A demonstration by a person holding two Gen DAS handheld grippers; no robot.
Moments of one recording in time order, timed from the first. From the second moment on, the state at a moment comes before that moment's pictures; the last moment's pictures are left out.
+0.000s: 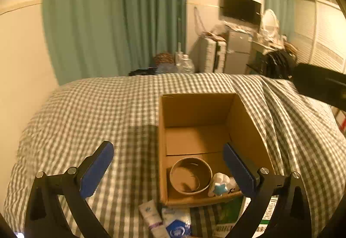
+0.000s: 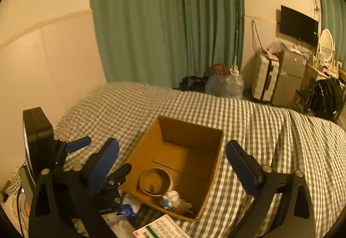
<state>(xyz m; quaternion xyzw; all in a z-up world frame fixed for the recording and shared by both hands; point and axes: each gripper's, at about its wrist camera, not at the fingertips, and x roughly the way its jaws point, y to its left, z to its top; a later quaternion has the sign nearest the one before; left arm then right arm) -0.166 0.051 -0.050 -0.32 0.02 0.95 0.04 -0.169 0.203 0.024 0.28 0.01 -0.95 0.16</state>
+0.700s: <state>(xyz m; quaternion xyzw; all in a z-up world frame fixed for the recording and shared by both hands) -0.062 0.026 -0.033 -0.31 0.02 0.95 -0.06 -0.092 0.204 0.006 0.28 0.11 -0.93 0.22</state>
